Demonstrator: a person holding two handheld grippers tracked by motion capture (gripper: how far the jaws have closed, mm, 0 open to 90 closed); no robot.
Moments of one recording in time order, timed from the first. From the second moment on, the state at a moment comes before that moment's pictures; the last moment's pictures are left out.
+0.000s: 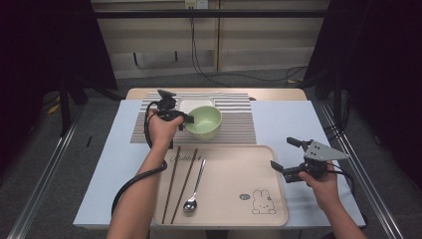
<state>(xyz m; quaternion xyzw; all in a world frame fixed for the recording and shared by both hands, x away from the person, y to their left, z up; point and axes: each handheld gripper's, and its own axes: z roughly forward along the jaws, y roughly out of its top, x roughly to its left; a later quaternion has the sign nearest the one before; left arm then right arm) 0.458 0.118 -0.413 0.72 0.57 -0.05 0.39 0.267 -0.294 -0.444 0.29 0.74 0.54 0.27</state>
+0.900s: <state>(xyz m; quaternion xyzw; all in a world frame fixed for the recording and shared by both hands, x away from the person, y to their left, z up) 0.417 0.103 -0.415 0.76 0.52 -0.07 0.38 0.266 -0.293 -0.444 0.29 0.74 0.54 0.27</state>
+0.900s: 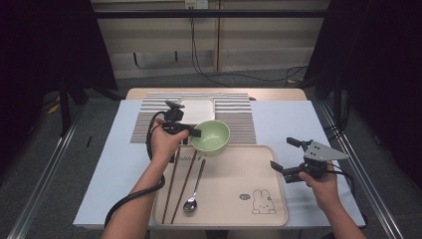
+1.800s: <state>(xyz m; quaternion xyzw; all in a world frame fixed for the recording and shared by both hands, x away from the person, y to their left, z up) 0.379 0.091 -0.425 0.81 0.46 -0.08 0.36 0.266 -0.292 -0.444 0.29 0.74 0.54 0.27</state>
